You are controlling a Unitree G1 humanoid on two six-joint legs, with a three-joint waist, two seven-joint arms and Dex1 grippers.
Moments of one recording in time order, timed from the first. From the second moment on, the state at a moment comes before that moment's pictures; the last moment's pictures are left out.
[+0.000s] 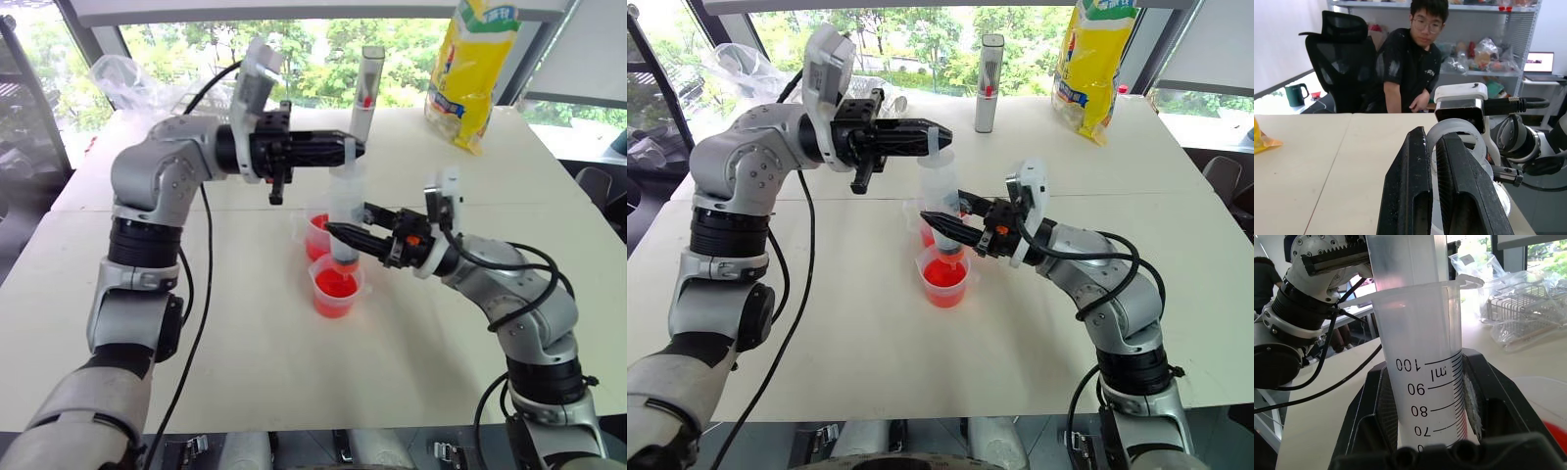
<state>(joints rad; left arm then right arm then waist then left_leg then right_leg) -1.07 0.42 -0.02 0.17 -0.60 0.69 -1.29 -0.42 -0.47 0.00 -0.45 0.70 0.64 0.70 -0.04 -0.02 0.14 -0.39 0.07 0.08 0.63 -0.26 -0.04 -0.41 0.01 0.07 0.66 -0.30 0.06</state>
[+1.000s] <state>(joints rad) -1.03 0.43 -0.01 0.11 -0.61 0.73 -1.26 -0.49 -0.47 -0.02 -0.45 0.81 0.75 0.64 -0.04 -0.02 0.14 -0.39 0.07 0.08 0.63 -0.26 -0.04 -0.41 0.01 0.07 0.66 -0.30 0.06</state>
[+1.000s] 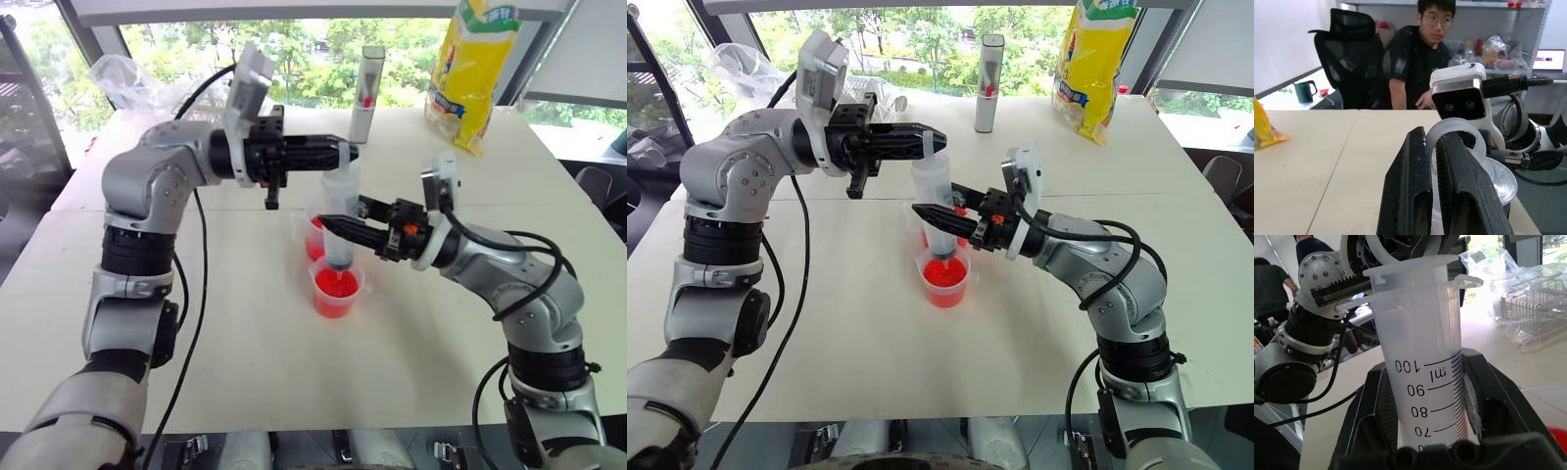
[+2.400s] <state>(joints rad) -0.69 0.70 0.11 -0.06 -0.64 0.73 -1.11 -1.16 -0.66 -0.03 0.16 0.75 1.42 0.40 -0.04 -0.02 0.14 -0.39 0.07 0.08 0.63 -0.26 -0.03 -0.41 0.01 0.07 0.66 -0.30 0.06</state>
